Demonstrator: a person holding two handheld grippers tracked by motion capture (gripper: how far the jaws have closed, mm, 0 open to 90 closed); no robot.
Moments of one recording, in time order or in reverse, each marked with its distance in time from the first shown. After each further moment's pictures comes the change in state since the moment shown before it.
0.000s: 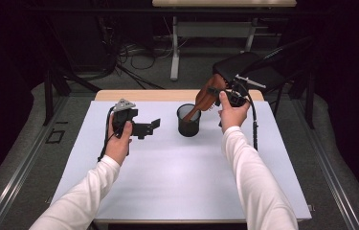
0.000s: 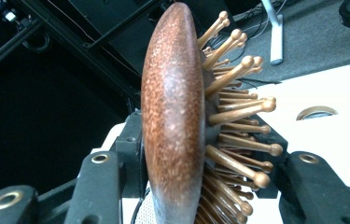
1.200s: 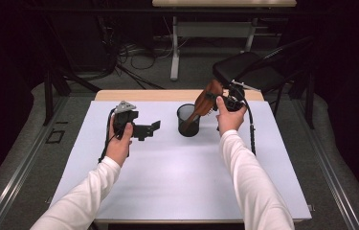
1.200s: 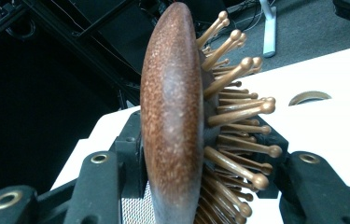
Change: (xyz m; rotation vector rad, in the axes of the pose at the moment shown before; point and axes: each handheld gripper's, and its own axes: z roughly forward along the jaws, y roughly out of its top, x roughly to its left) left arm 0.002 -0.006 0.004 0.016 0.001 -0.004; right arm -0.009 -0.016 0.011 0.031 -0.027 -0.017
